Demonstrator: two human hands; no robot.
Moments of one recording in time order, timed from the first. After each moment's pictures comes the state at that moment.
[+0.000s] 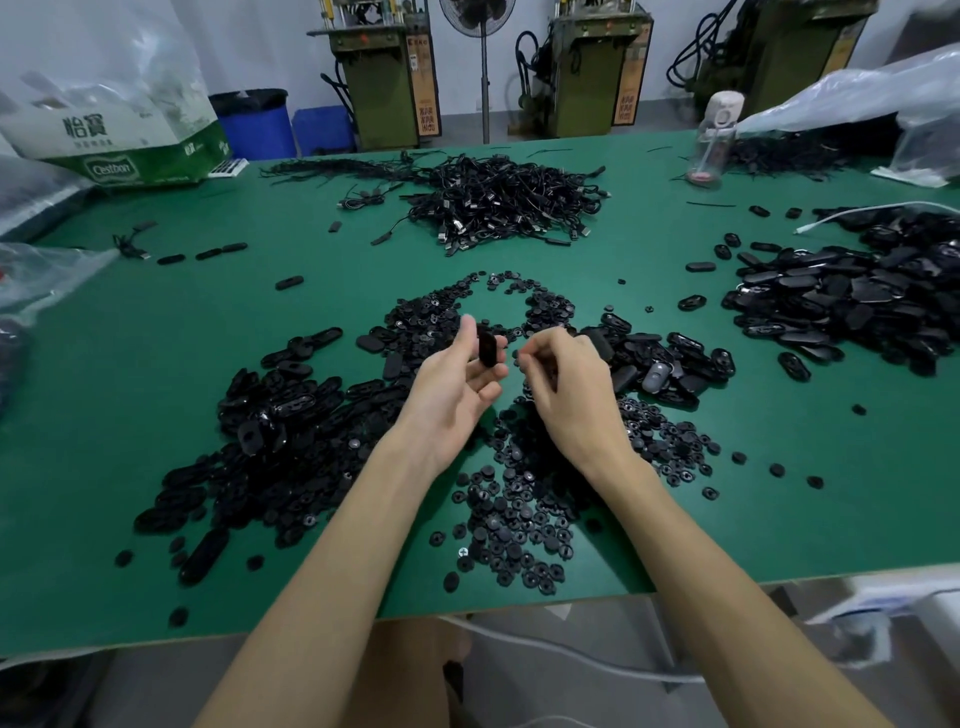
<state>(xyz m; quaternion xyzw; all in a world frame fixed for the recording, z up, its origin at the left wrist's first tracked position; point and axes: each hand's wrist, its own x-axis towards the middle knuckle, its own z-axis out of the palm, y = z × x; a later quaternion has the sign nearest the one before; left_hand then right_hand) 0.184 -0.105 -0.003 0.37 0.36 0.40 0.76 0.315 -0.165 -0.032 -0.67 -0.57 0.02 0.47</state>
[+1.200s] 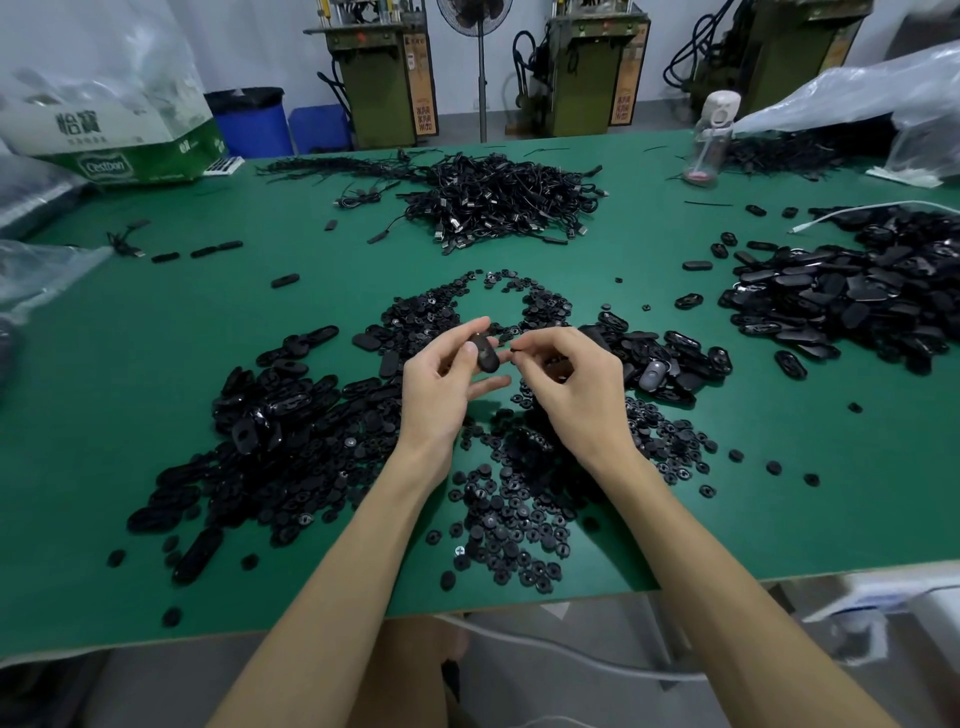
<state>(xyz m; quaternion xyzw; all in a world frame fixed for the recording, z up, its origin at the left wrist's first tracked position) 0.177 -0.116 -0.017 0.56 0.34 0.49 0.58 0.314 -0.174 -0.022 -0.60 -0.56 0.04 0.56</state>
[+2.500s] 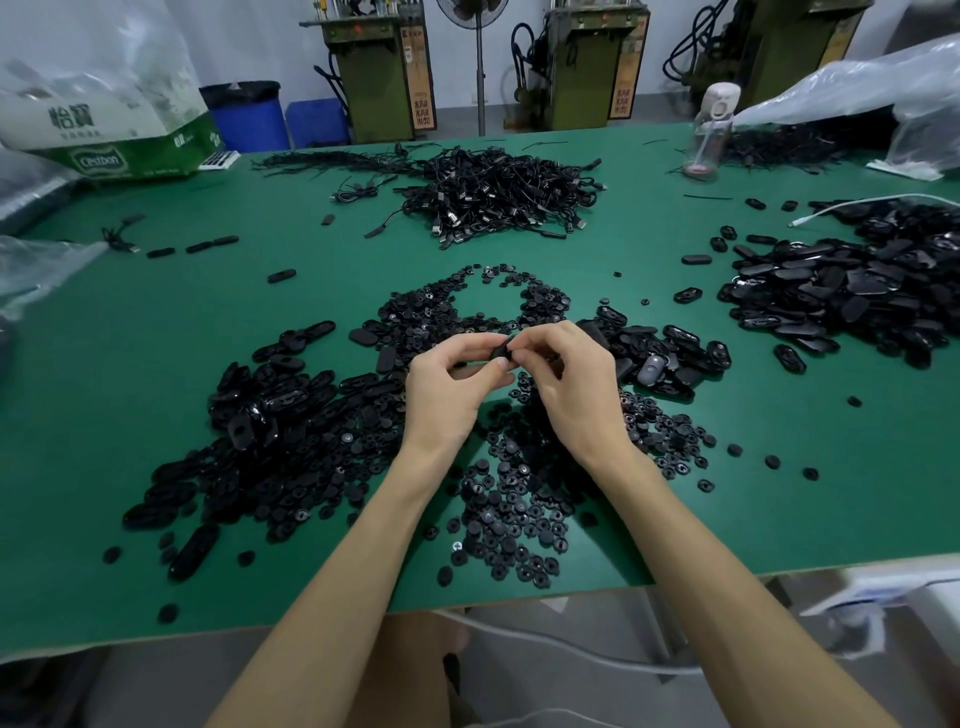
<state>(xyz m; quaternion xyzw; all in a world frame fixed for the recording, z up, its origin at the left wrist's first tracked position) 0.180 -0.117 -0.025 0.63 0.33 0.48 0.52 0.316 -0.172 -0.023 -0.63 -0.58 0.03 0.52</state>
